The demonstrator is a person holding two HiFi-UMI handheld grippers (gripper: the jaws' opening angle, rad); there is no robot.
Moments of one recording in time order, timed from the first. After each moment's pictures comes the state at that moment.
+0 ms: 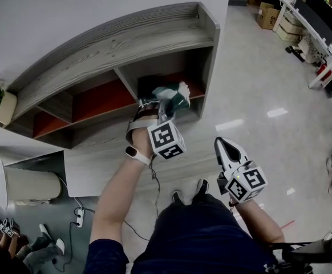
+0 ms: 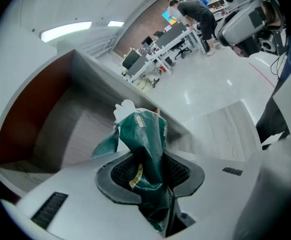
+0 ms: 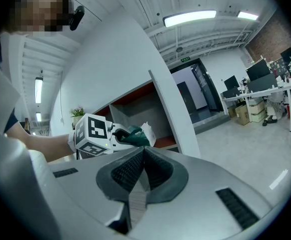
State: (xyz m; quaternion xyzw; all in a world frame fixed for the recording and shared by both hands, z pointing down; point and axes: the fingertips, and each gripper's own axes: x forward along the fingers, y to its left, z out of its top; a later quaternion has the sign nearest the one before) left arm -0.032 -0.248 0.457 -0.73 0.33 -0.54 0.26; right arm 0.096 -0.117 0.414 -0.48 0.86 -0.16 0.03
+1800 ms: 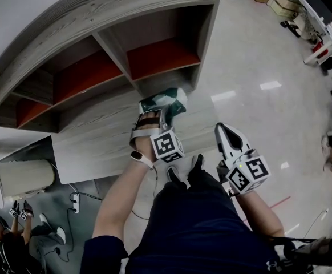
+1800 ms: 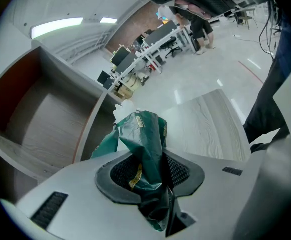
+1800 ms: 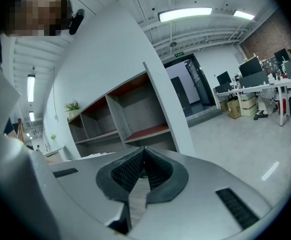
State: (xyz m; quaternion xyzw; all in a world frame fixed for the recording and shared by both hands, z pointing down) left arm -0.028 -0.168 0.599 -0.74 0.29 -0.55 0.24; right arm 0.102 -0.088 0.454 -0.51 0.84 -0.19 0.00
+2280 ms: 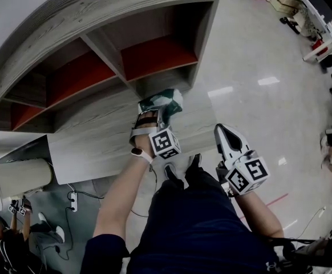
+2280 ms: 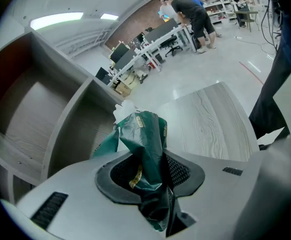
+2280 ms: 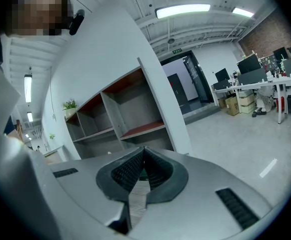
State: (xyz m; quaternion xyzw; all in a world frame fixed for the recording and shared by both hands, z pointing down) left arm -0.027 -0.184 0.650 -0.75 0.29 -0.56 0.22; right arm 0.110 -0.098 0.470 -0.51 0.84 -0.21 -0.01
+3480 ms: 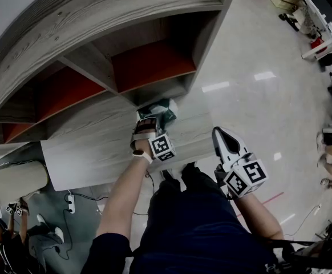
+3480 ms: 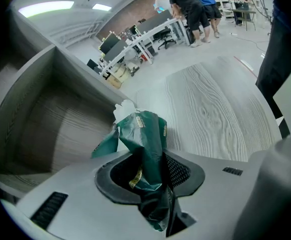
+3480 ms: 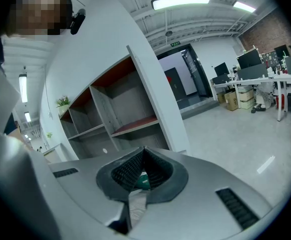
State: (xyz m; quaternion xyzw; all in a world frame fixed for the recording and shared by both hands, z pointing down) left arm -0.031 -0.202 0.751 -0.74 0.24 -0.60 0.20; right arm 0.117 -0.140 0.493 -0.51 0.83 -0.23 -0.04
